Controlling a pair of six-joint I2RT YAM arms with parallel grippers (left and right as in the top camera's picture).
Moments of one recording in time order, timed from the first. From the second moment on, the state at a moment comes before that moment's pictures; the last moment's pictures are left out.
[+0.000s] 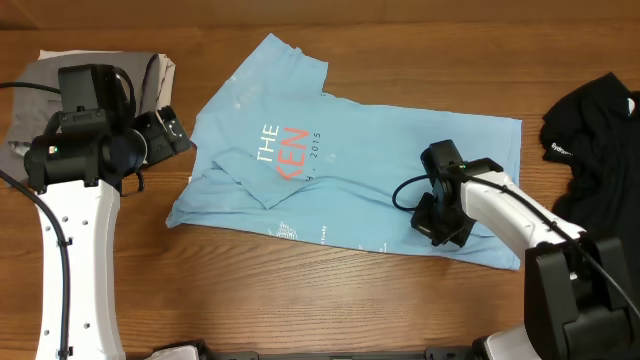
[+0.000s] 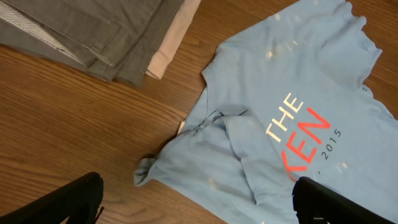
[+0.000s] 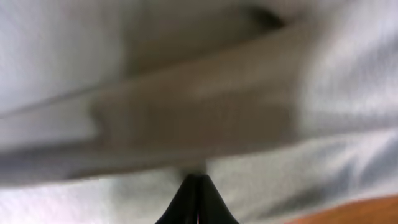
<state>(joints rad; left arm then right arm) 0.14 1.42 1.47 -1.08 0.00 -0.33 0.25 1.69 0.93 -0.86 -0.02 0.77</state>
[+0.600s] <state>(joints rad) 0.14 1.42 1.47 -1.08 0.00 -0.33 0.25 1.69 0.91 -0.62 0.20 0.77</state>
